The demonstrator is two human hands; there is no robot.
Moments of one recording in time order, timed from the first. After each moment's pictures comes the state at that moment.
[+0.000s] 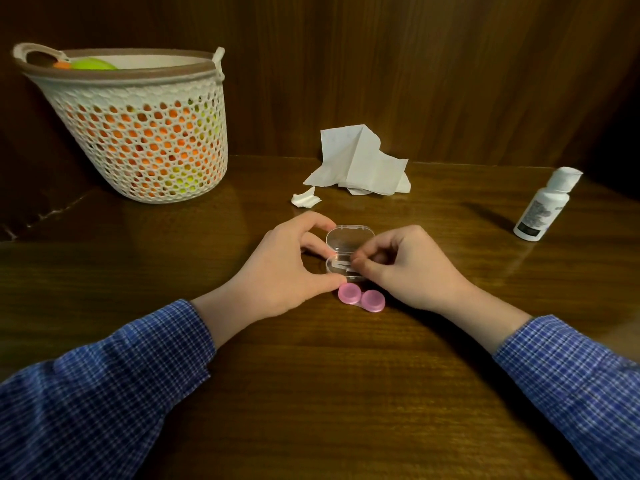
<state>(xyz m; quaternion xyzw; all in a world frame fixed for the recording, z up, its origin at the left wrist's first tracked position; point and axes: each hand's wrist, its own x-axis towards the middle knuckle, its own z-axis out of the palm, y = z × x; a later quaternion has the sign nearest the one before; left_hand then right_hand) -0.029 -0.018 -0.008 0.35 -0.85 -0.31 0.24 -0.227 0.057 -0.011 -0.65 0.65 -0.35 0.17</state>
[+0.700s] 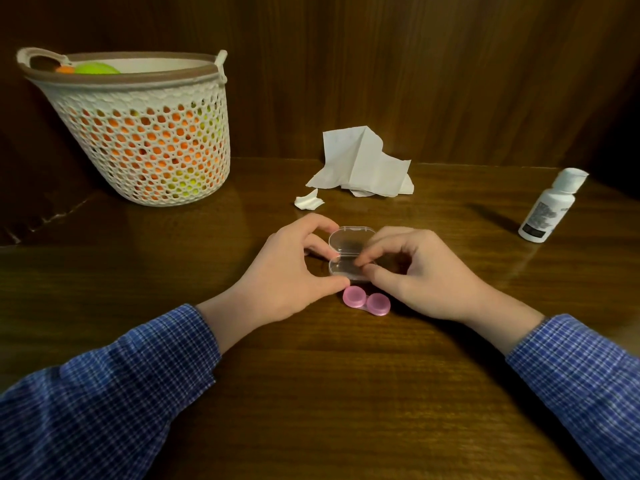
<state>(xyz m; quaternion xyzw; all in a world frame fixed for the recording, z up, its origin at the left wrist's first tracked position) -0.029 -0.017 -0.008 0.35 -0.84 -0.32 0.25 -0.233 0.068 -0.002 -0.71 0.58 -0.35 0.16</state>
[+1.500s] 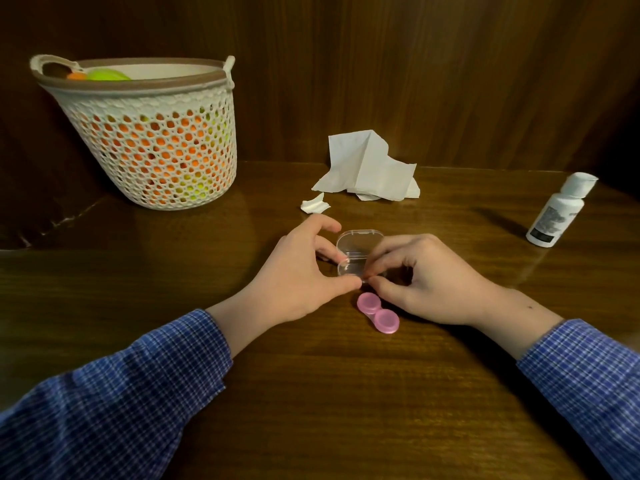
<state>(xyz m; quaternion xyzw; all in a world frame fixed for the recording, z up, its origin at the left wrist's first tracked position) -0.035 -0.017 -0.006 0.38 -0.83 -0.33 0.25 -0.234 0.067 0.004 -0.77 0.57 -0.25 0.10</state>
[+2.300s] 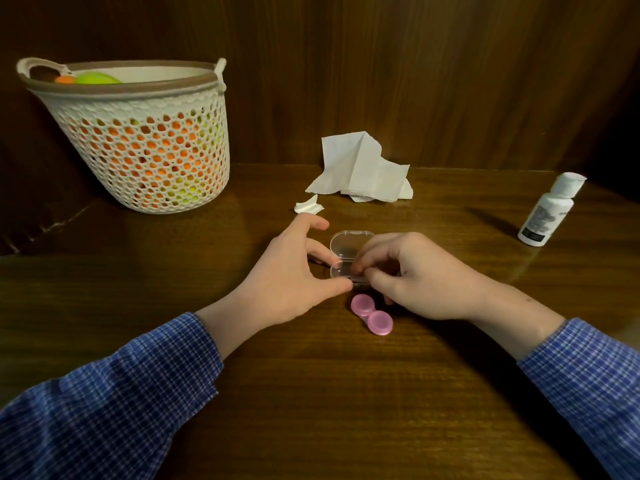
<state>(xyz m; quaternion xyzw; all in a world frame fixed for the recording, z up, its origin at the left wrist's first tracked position) -0.032 -0.020 -0.004 0.39 -0.83 -0.33 0.24 -0.229 0.063 0.015 -0.75 0.60 -0.23 0.18</state>
